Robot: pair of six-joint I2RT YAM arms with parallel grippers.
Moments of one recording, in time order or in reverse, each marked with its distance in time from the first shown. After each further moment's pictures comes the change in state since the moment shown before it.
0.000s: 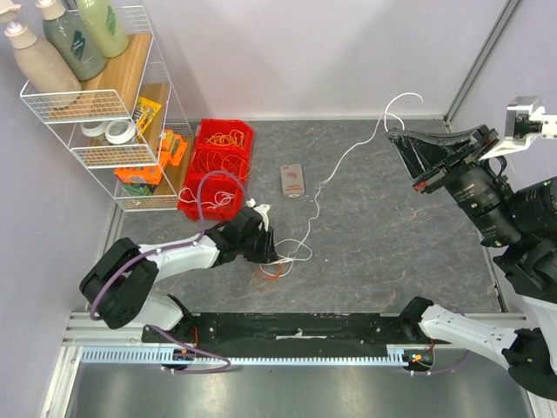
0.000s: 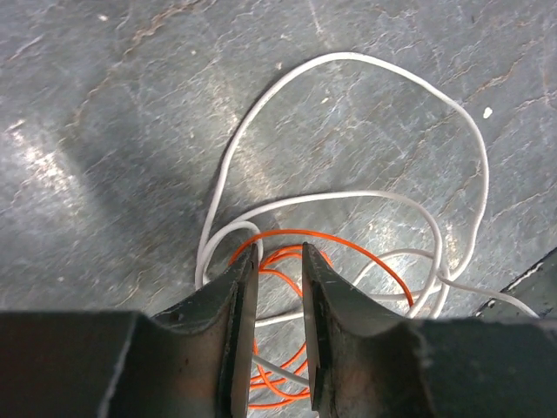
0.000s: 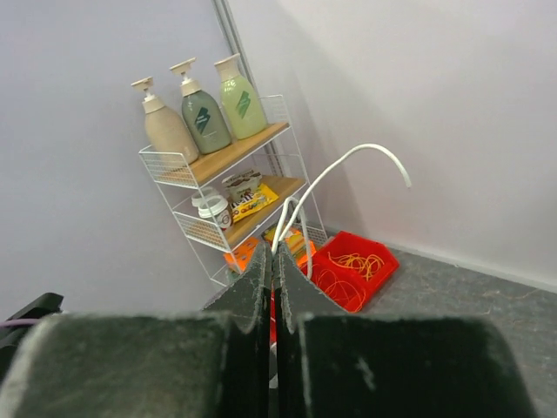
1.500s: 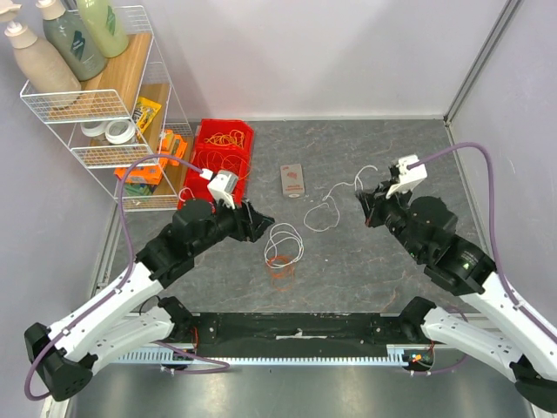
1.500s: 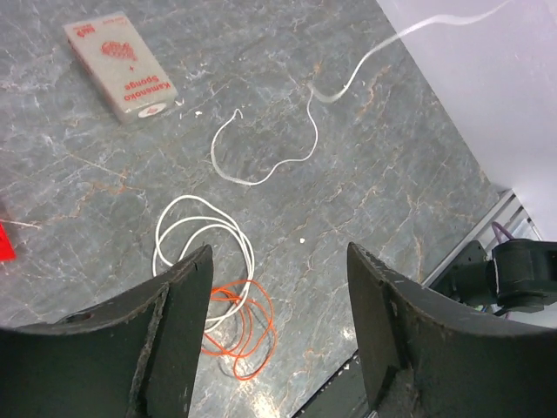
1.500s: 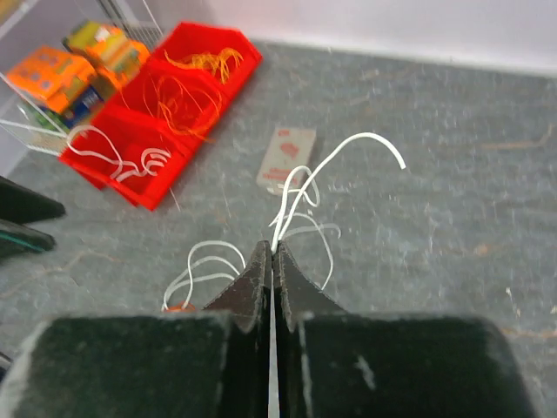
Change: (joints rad) left arm 0.001 -0.599 0.135 -0.156 -0.124 0.057; right arm 0.000 -0.143 -0.636 0.035 0.225 -0.058
